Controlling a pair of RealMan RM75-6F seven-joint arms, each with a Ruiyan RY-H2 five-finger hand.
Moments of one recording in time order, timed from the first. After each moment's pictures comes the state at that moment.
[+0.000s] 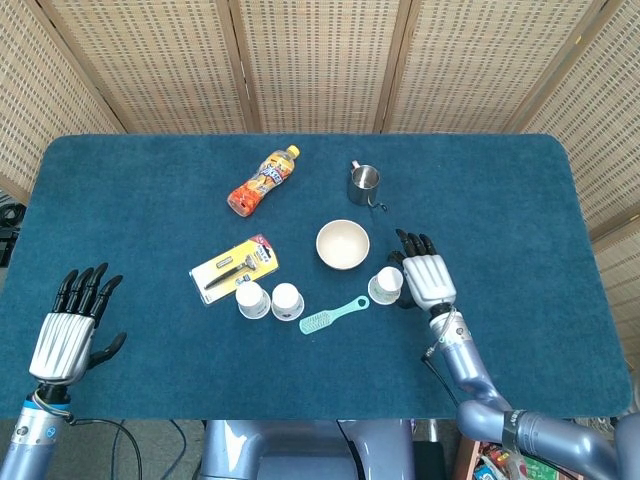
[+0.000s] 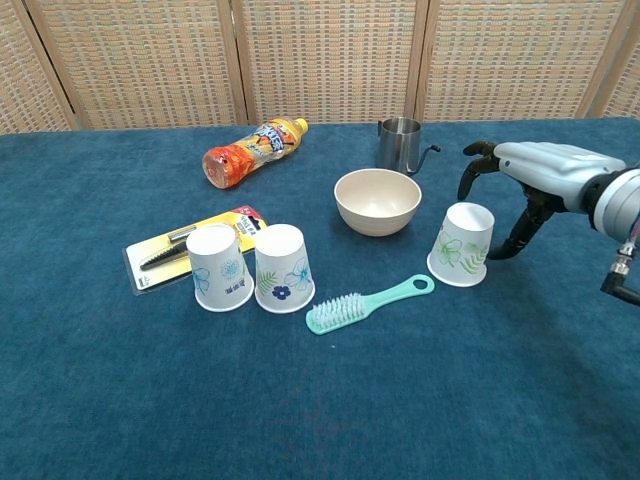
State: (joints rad) left arm -0.21 -1.31 0.04 -1.62 1.54 1.59 0.25; right arm 0.63 -1.60 0.27 -1.43 -1.03 1.00 -0.46
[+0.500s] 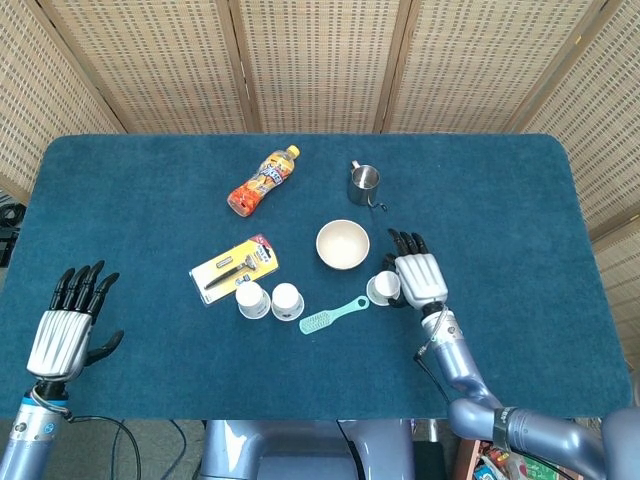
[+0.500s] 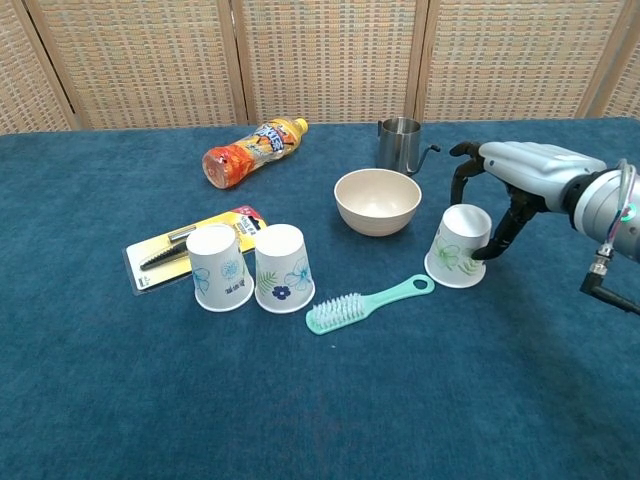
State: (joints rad) left arm -0.20 -1.30 0.01 -1.61 1.52 1.56 0.24; right arm 0.66 -1.63 0.27 -1.42 -1.01 1.02 -0.46
